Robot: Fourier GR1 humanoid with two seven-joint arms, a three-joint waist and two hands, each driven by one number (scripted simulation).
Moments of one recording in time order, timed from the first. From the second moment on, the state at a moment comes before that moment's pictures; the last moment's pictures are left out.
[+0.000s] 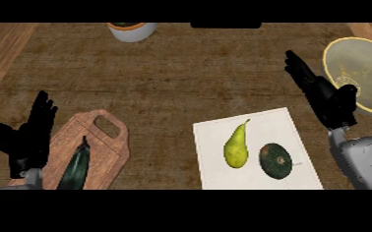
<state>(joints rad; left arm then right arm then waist) 0.02 0.33 0.03 -1.46 0.20 0.31 0.08 -0.30 -0.52 0.24 -1.43 -0.25 -0.04 0.08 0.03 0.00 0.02</state>
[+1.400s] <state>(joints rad) -0.08 0.42 -0.01 -1.56 0.14 0.22 0.09 0.21 -0.54 0.50 -2.28 0.90 -0.44 0.92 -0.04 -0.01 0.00</state>
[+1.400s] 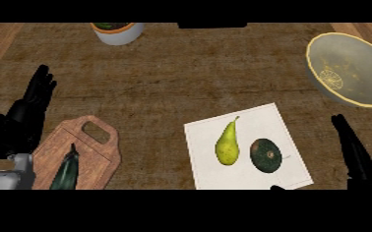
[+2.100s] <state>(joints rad) -0.15 0.39 -0.03 -1.55 0.12 0.20 0.12 -0.13 -0.45 0.45 -2.17 0.66 0.07 1.14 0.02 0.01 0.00</state>
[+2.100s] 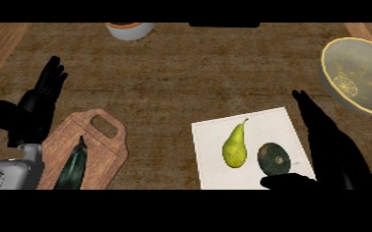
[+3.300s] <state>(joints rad) -0.15 0.38 0.01 -1.52 0.10 0.17 0.10 -0.37 -0.35 0.51 -1.74 0.50 0.26 1.13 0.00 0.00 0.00</state>
